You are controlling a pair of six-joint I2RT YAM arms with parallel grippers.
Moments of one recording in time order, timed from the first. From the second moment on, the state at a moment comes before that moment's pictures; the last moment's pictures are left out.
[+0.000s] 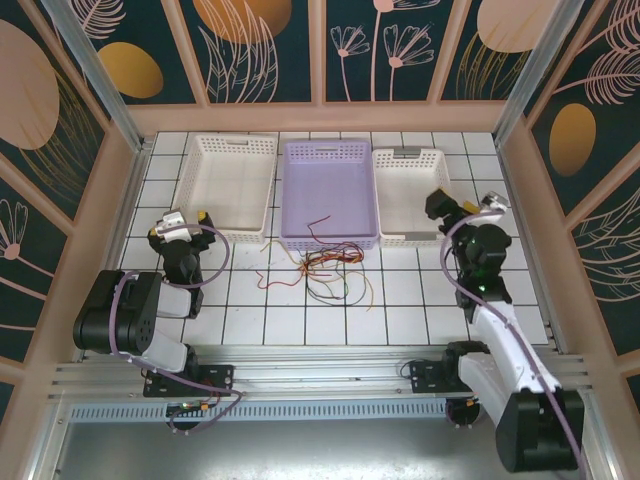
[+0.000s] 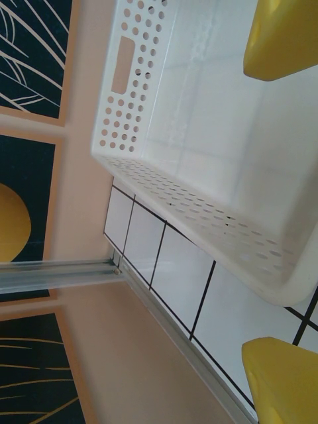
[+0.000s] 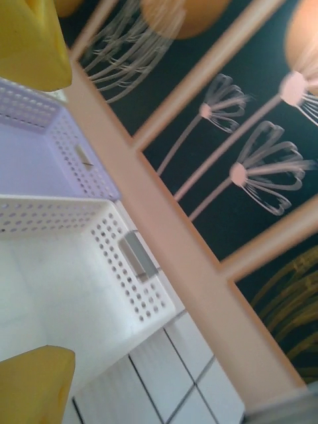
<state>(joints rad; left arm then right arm) -0.06 1.53 0.22 1.20 -0.35 -0.12 0.05 0.80 0.40 0.35 0.00 0.66</state>
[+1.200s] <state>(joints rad) -0.06 1.30 0.22 1.04 -0.34 -0.12 0.89 1.10 0.68 -0.07 0.25 0.47</state>
